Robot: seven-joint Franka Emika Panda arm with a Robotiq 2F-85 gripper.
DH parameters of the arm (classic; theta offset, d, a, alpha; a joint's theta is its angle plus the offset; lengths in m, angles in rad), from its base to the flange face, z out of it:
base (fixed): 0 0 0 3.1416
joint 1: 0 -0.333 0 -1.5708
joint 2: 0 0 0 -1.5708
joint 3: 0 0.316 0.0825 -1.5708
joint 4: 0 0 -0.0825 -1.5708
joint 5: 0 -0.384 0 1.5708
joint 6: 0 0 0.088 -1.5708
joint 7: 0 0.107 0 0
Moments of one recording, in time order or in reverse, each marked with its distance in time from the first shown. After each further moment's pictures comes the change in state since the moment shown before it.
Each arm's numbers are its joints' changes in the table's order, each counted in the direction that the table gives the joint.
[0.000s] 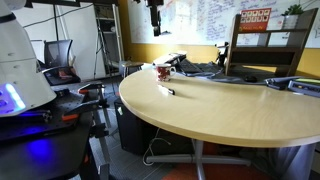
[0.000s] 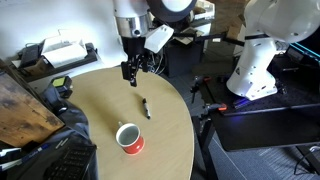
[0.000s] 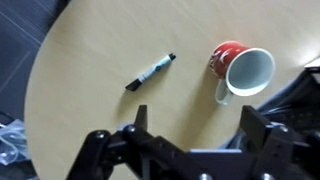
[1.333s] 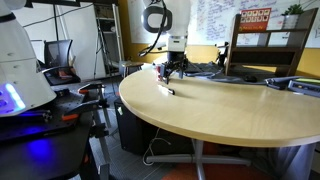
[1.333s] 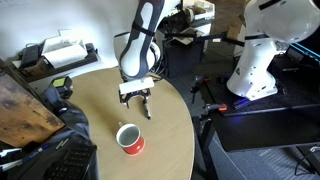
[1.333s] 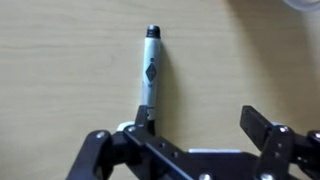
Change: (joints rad) arm 0.003 -0.608 -0.121 -0.214 -0.402 -0.309 0.327
